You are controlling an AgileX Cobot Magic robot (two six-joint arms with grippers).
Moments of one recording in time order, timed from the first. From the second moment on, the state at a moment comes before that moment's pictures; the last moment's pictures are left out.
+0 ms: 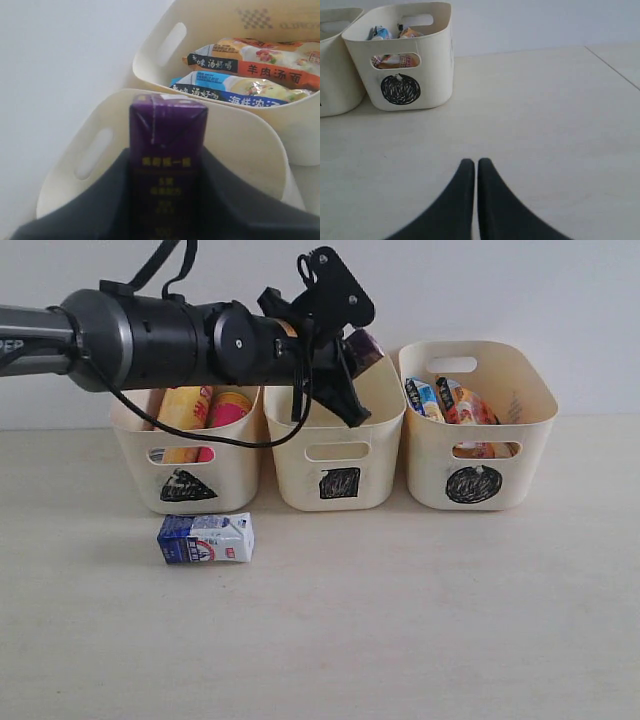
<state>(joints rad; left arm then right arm) -0.59 2.10 -1.65 -0.26 0.05 0.87 -0.05 0.01 0.00 0.02 0.33 0.04</state>
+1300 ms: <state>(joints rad) -0.55 1.81 -1.61 -0.07 0.78 0.86 -0.05 0.01 0.00 0.02 0.33 0.04</state>
